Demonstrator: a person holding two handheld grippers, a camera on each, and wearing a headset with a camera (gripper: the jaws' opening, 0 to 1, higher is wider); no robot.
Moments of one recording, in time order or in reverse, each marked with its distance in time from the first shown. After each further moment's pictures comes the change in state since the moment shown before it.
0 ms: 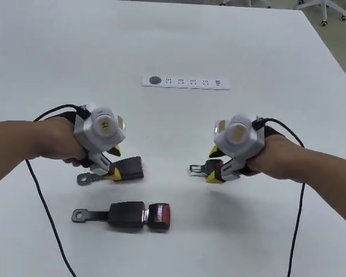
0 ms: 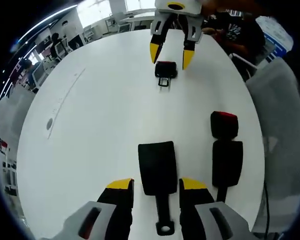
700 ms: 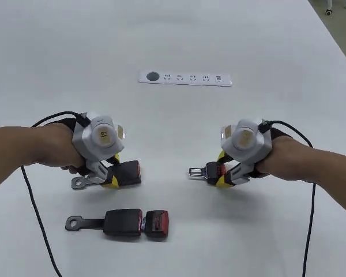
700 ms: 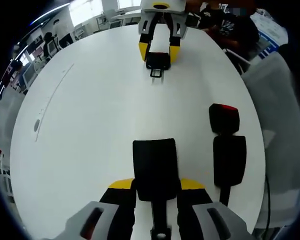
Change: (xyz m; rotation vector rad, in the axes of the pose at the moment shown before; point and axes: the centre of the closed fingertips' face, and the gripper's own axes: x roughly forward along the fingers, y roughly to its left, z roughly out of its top) left arm 0.020 -0.015 -0.003 0.033 0.023 -0.080; right arm 0.022 -0.003 -0.021 -0.058 0.051 0.063
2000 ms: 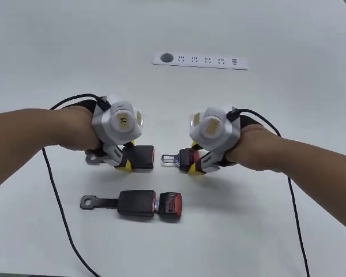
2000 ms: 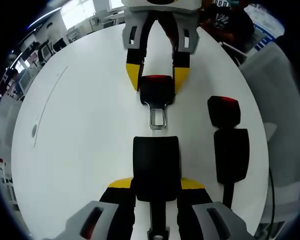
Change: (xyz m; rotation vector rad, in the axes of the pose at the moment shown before) left arm 0.005 0.003 -0.002 0.054 0.026 0.000; right arm 0.042 0.020 0.098 -0.048 -0.055 0.010
